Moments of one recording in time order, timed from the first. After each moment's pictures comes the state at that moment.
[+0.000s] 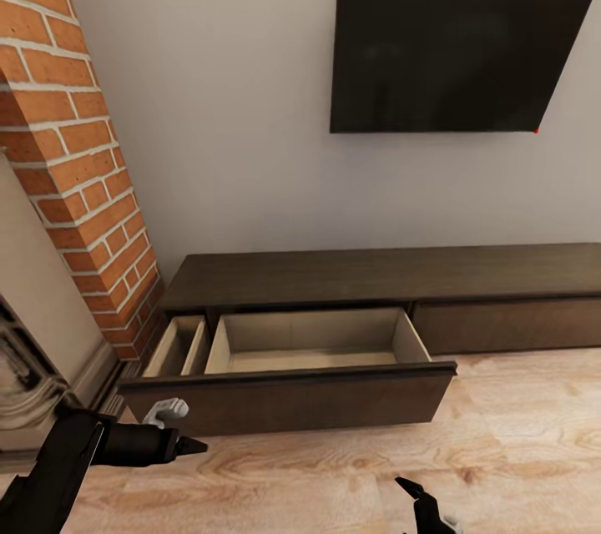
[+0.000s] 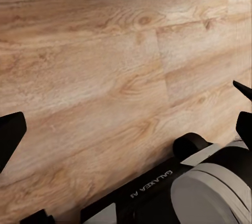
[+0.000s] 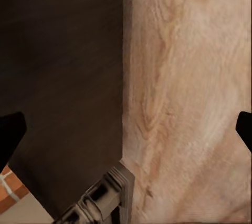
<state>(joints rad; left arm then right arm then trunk) -0.34 0.16 0.25 -1.23 -0.48 1.05 -1.23 -0.37 -0.11 -0.20 -0.19 -1.19 0.50 0.43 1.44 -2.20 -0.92</state>
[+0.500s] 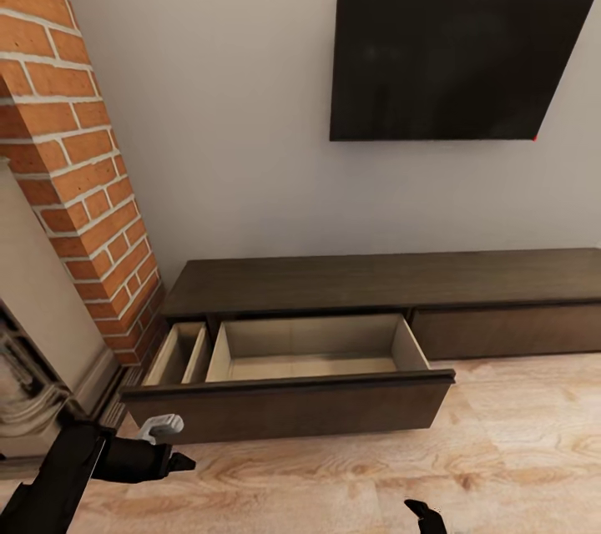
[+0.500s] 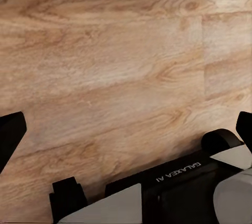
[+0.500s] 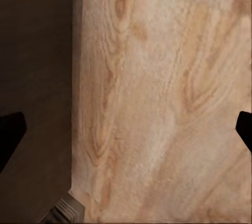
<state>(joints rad) -0.33 0.16 0.26 -1.13 -0.48 1.04 -1.04 -0.37 -0.11 -0.17 -0.19 -1.16 0.33 0.23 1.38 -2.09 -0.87</state>
